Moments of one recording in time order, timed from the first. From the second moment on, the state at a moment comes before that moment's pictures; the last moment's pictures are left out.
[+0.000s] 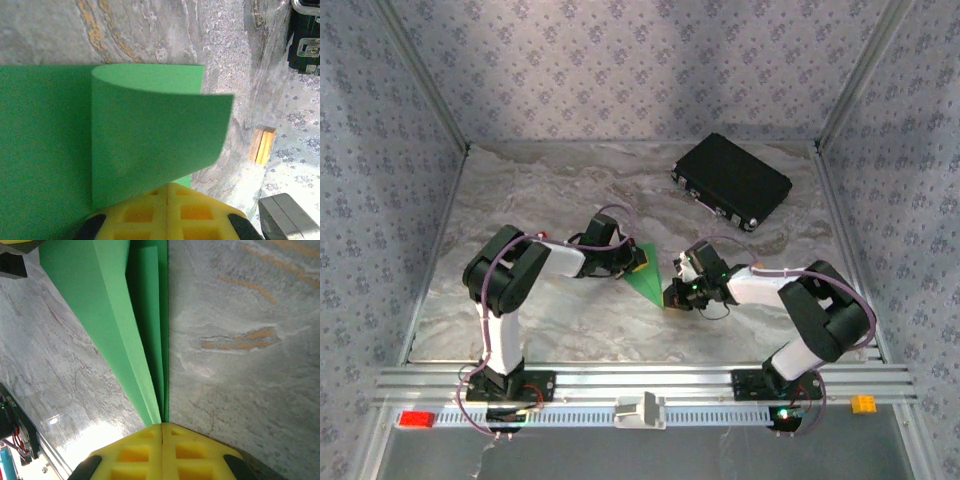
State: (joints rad) left arm -0.60 1.93 0.87 0.29 0.54 -1.09; right arm 0.63 1.55 0.57 -0.07 -0.53 0.68
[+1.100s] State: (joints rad) left arm -0.60 1.93 0.87 0.29 0.54 -1.08; right arm 0.63 1.65 0.85 -0.14 -0.54 0.66
